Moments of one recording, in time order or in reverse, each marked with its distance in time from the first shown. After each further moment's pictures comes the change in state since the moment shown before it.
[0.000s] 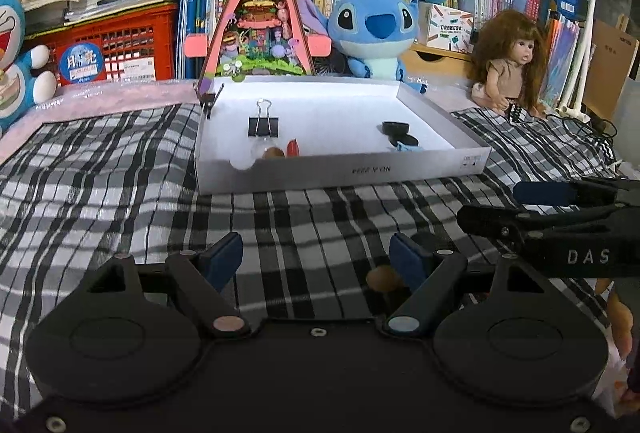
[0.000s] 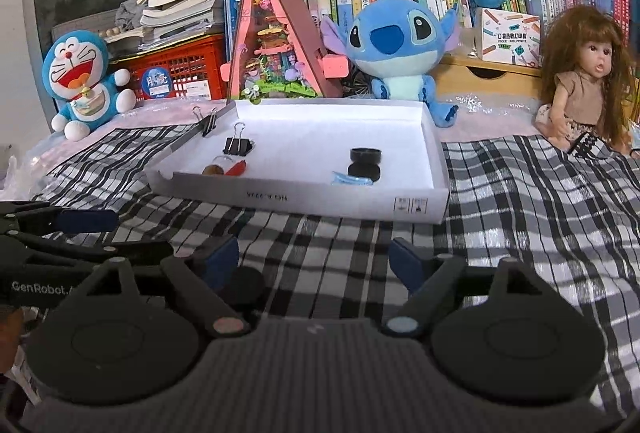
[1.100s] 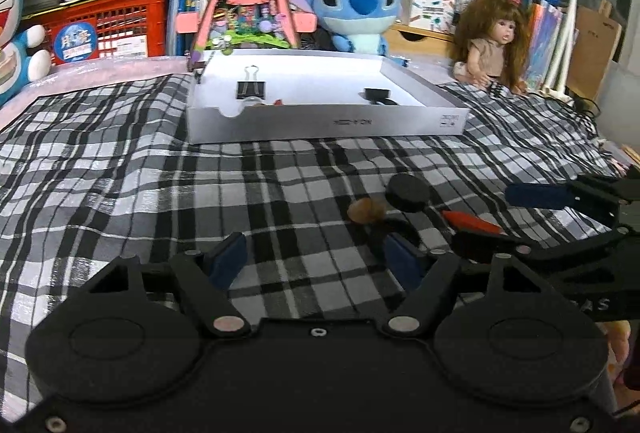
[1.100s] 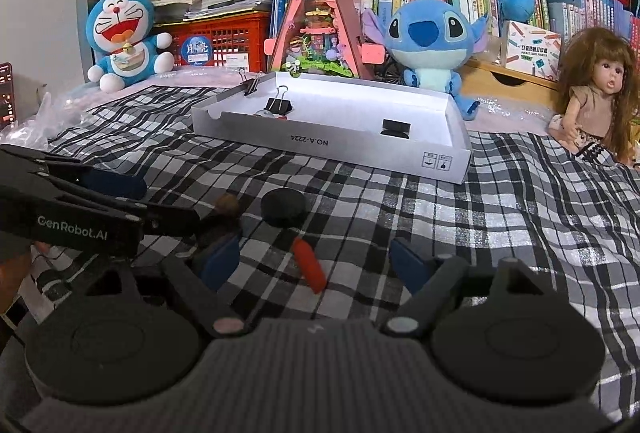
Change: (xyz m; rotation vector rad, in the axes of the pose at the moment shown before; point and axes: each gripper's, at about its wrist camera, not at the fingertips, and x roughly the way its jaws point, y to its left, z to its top) left arm -0.015 -0.005 -0.039 0.019 0.020 -0.051; right arm -0.028 0.024 -0.049 -0.135 -0.014 0.027
